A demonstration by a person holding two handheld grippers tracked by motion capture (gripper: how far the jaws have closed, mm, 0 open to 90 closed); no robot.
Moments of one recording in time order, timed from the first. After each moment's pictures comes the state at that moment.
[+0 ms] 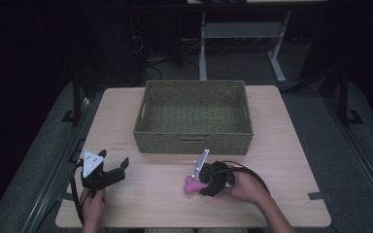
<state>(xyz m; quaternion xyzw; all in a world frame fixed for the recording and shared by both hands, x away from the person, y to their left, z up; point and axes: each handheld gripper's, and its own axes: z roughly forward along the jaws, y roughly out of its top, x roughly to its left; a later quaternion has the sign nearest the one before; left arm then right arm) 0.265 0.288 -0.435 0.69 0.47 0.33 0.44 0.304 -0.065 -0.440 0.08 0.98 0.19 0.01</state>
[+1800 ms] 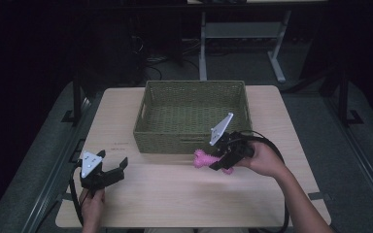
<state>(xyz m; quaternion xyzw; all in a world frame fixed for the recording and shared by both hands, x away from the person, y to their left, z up) 0.265 0.290 -0.434 0.68 0.48 0.33 0.45 0.346 -0.112 -0.359 0.09 0.96 0.26 -0.01</state>
